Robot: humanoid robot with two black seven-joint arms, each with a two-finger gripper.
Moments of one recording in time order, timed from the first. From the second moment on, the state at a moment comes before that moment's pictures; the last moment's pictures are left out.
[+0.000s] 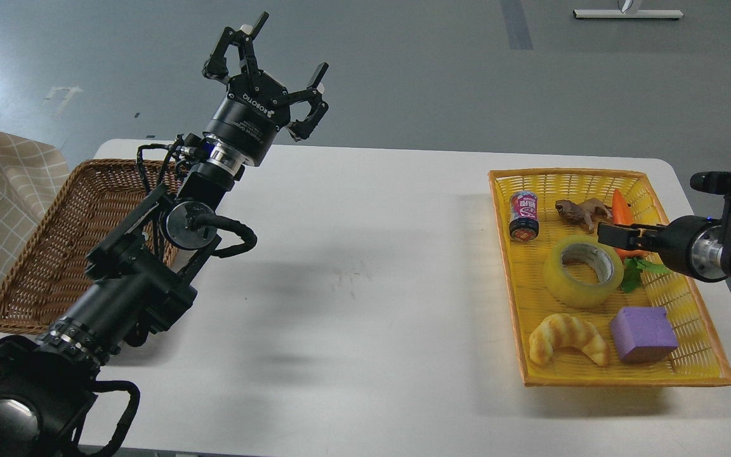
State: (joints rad) left arm -0.66 0.12 -1.08 -0.92 0.19 -0.49 -0.28; right arm 0.57 -0.74 0.78 1.30 -1.71 0.49 -0.21
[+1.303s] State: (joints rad) left arm -0.66 0.12 -1.08 -0.92 0.19 -0.49 -0.28; right arm 0.52 -0.70 0.72 1.27 -1.69 0.49 -0.23
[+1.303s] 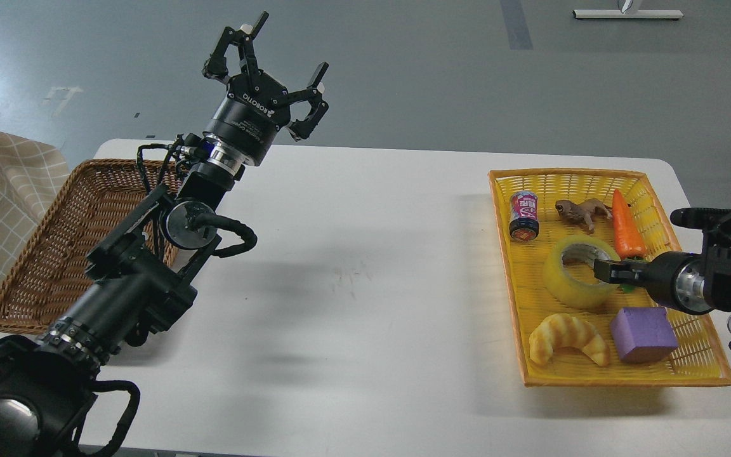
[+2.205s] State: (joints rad) left arm -0.66 0.12 -1.08 -0.91 0.19 -0.49 -0.28; right arm 0.54 -0.68 0.71 1.25 -1.67 0.49 -0.23
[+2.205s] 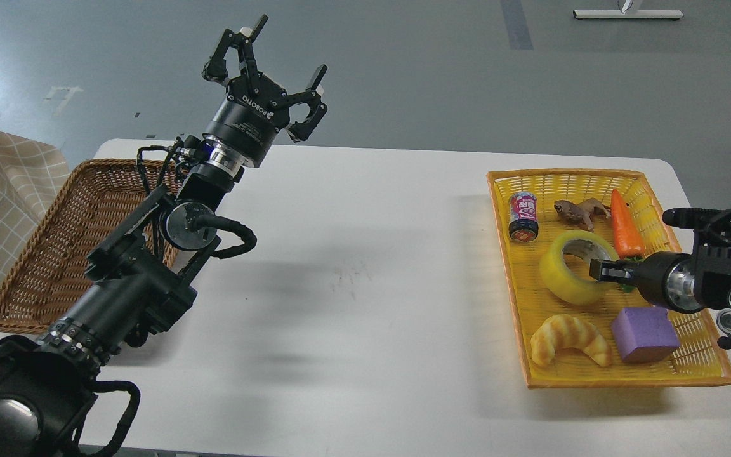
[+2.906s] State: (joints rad) left arm -0.68 0.12 -1.08 -0.91 0.19 -0.49 -0.28; right arm 0.74 -0.70 0.74 1.44 -1.61 0.49 -0.23
